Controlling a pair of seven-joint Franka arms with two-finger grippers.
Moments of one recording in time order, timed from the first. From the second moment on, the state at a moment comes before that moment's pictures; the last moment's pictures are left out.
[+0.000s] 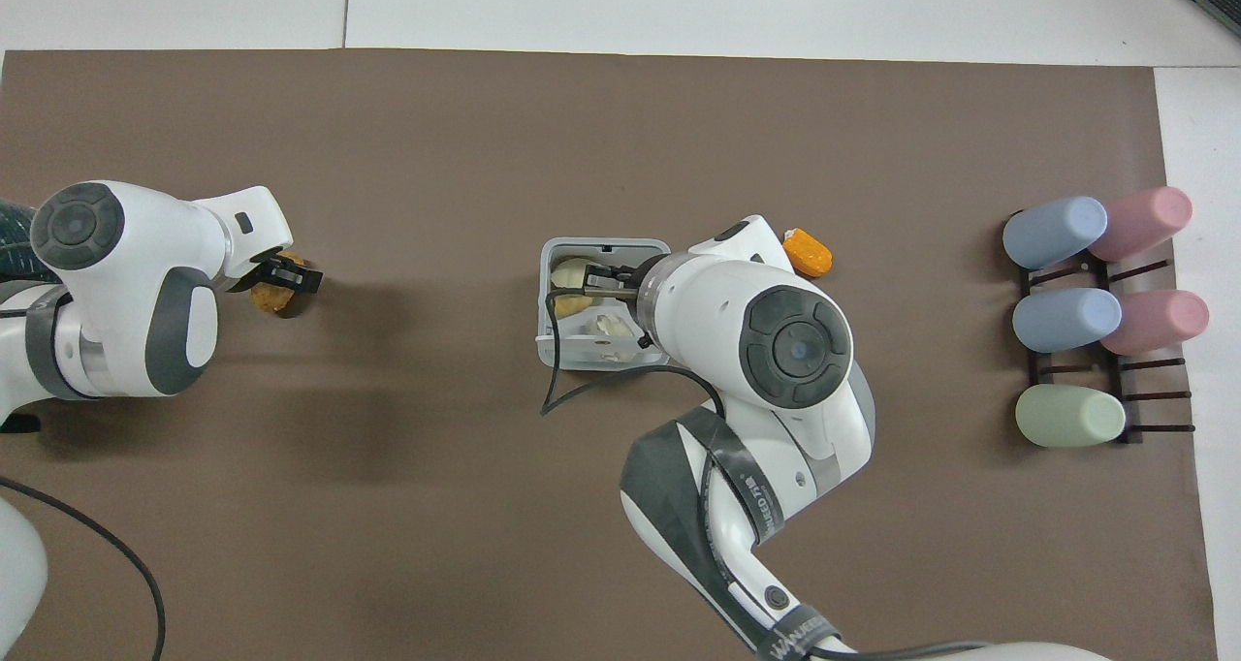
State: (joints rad) left arm -0.03 0.30 -0.02 -2.03 0.04 2.46 0.33; right arm 0.57 0.22 -0.01 -1.88 0.07 2.51 0.68
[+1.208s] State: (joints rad) left arm -0.11 0.30 -0.04 -1.87 0.09 2.25 0.16; right arm 0.33 0.35 -0.02 -1.82 0.06 2.45 -0.16
